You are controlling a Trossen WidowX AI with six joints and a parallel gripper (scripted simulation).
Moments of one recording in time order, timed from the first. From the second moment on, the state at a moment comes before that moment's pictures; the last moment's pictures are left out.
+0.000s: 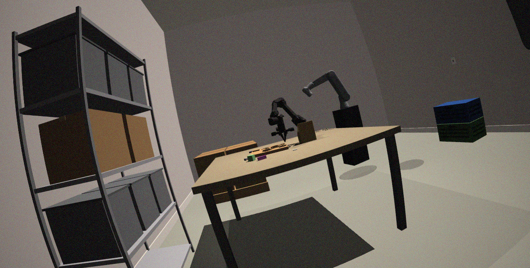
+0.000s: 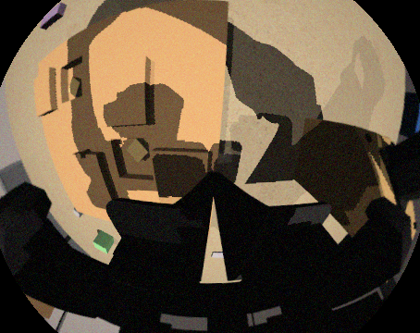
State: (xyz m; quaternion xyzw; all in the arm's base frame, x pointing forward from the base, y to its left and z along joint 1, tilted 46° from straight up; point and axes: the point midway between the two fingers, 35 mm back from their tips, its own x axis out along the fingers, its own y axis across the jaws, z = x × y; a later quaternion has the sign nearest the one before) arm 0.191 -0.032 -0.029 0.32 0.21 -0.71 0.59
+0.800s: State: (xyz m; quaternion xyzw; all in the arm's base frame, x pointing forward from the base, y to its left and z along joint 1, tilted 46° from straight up) arm 0.187 -0.048 -0.042 0.32 0.20 -0.71 0.59
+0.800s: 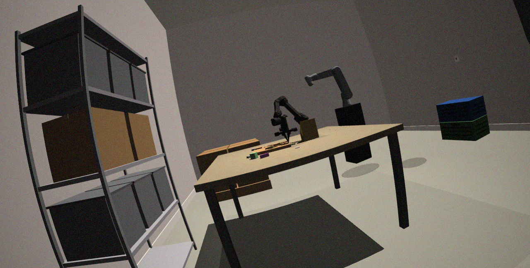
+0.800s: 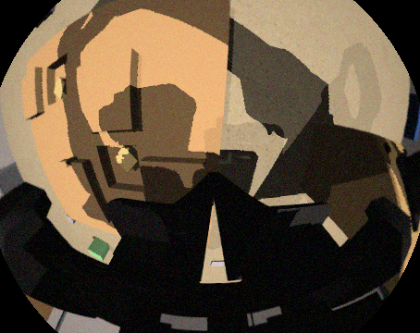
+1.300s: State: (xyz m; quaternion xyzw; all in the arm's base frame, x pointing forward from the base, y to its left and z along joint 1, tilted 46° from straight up) arm 0.201 -0.056 -0.038 0.32 0.20 -0.71 0.59
